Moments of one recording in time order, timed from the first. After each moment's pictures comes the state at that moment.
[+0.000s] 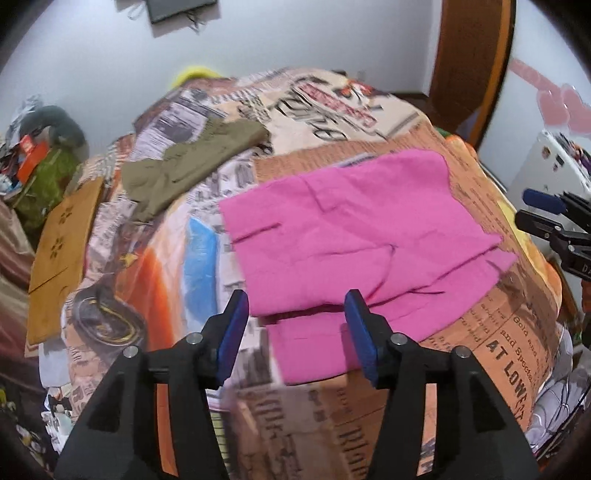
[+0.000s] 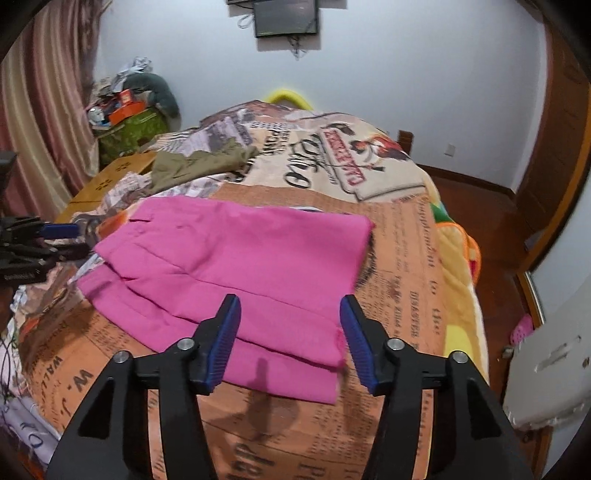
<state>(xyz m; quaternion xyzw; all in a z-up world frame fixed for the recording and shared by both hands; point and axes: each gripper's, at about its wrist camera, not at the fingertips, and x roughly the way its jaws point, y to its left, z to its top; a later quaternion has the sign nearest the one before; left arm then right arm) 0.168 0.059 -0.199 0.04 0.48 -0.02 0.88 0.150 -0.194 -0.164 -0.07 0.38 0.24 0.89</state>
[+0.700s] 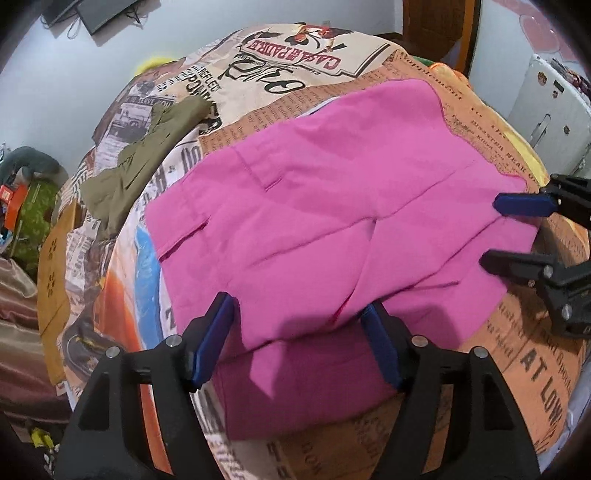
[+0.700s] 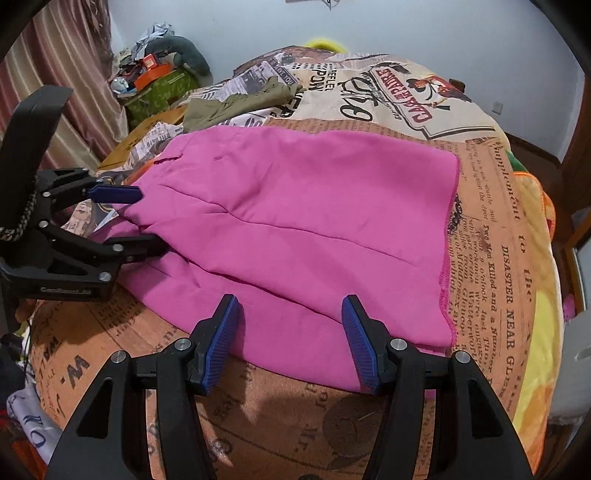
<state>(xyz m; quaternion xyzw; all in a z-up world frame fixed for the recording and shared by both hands) 0.212 0.011 -0.247 0.14 0.54 -0.05 0.83 0.156 -0.159 -0.223 -0.06 0.47 0.30 0.83</state>
